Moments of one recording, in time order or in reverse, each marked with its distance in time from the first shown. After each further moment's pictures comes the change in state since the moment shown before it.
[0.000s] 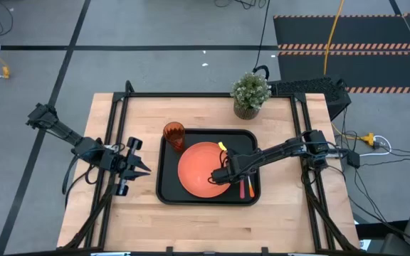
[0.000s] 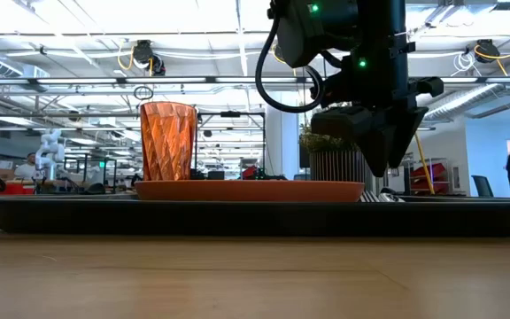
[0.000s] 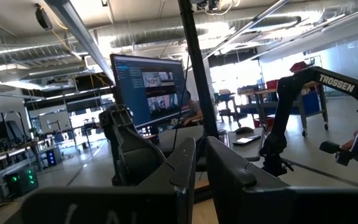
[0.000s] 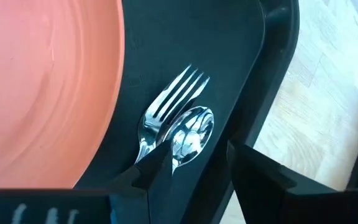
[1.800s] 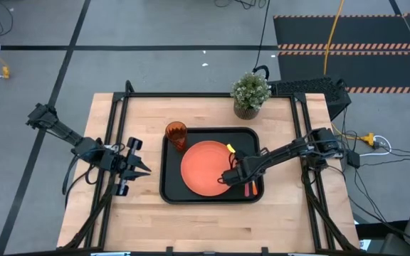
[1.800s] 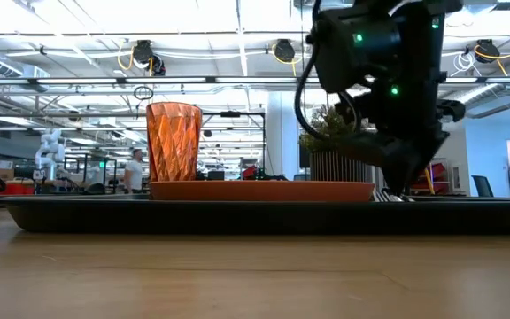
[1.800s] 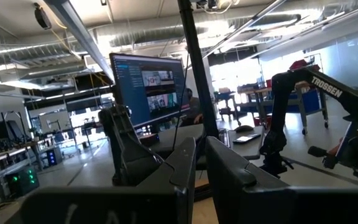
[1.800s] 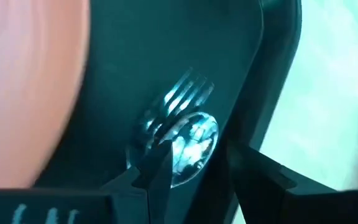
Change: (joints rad) left arm 0.000 0.000 0.000 -0.006 0.000 0.004; right arm 0.015 -0.097 -0.260 0.174 0.087 0.003
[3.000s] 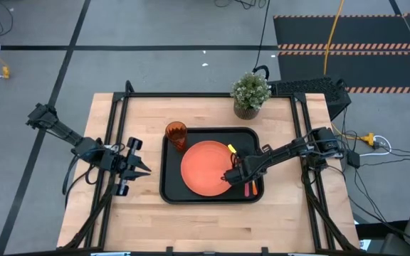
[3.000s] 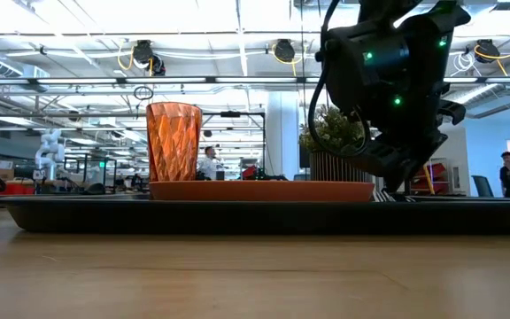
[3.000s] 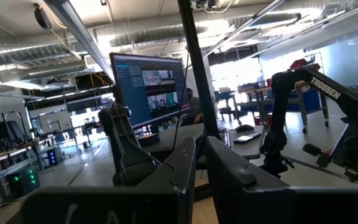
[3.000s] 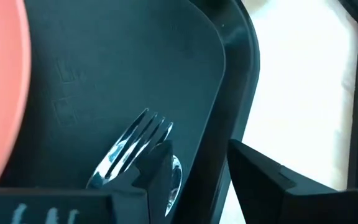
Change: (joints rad) left arm 0.000 0.000 0.000 -0.002 0.000 0.004; right arm -0.008 -0.003 -0.049 -0.002 0.150 0.052
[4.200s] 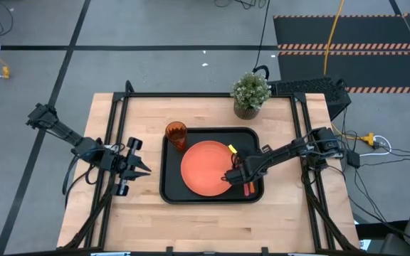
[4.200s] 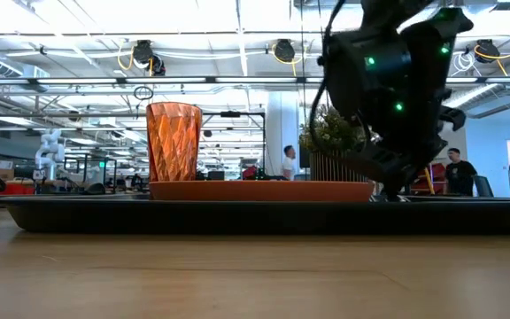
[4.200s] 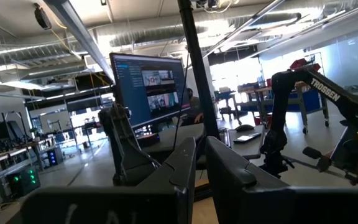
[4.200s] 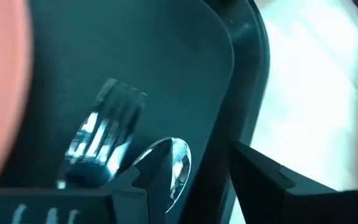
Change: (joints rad) left arm 0.000 0.000 0.000 0.000 0.000 0.001; right arm 0.000 -0.001 -0.036 0.054 -0.001 -0.007
